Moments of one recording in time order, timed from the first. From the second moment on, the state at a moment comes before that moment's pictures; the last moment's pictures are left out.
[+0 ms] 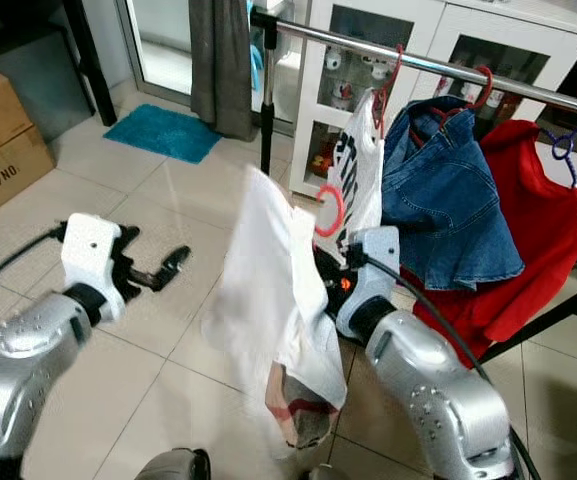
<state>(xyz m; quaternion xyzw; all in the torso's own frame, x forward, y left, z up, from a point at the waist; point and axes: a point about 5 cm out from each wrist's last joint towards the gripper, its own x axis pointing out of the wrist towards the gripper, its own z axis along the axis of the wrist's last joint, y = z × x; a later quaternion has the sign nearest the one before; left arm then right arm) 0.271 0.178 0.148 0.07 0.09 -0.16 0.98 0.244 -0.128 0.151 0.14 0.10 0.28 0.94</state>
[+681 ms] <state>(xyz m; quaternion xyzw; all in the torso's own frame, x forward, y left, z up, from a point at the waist) 0.321 0.192 0.147 -0.01 0.08 -0.24 0.97 0.230 -0.126 0.192 0.19 0.03 0.43 0.88</state>
